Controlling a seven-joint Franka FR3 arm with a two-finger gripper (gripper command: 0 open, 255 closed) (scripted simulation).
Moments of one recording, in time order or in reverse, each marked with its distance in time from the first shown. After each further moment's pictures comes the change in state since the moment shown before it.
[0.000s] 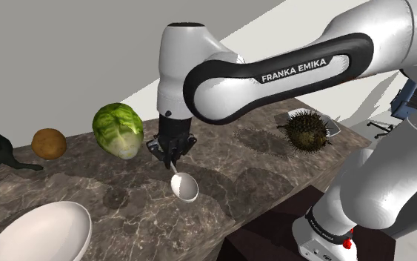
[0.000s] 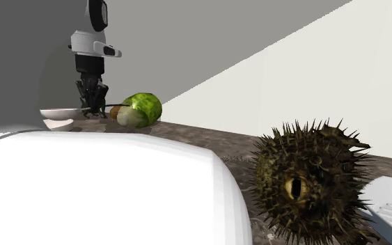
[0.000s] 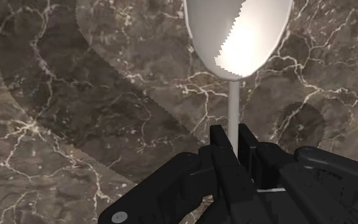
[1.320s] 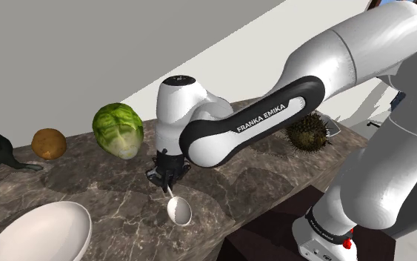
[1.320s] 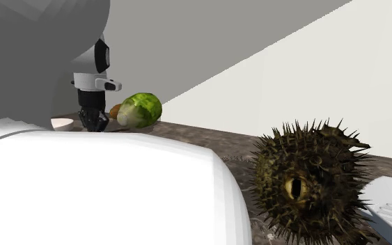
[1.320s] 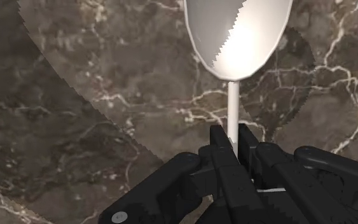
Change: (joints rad) arm 0.015 0.148 0.028 -0.121 -0.065 0.258 0.053
